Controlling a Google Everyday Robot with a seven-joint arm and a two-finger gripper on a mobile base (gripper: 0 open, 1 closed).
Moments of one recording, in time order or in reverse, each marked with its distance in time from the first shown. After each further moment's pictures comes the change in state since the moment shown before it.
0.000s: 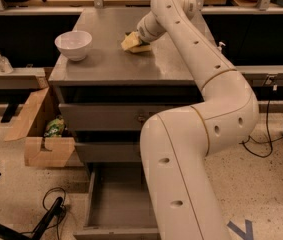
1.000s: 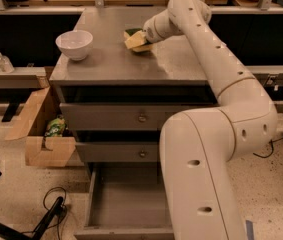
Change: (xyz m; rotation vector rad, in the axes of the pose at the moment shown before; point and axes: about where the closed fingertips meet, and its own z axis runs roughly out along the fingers) arm -0.005 0.007 -0.023 -0.136 -0.153 -0.061
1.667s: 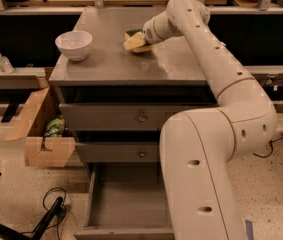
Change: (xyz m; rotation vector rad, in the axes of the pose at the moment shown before) arm 0.004 0.001 0.005 -0.004 0.007 0.004
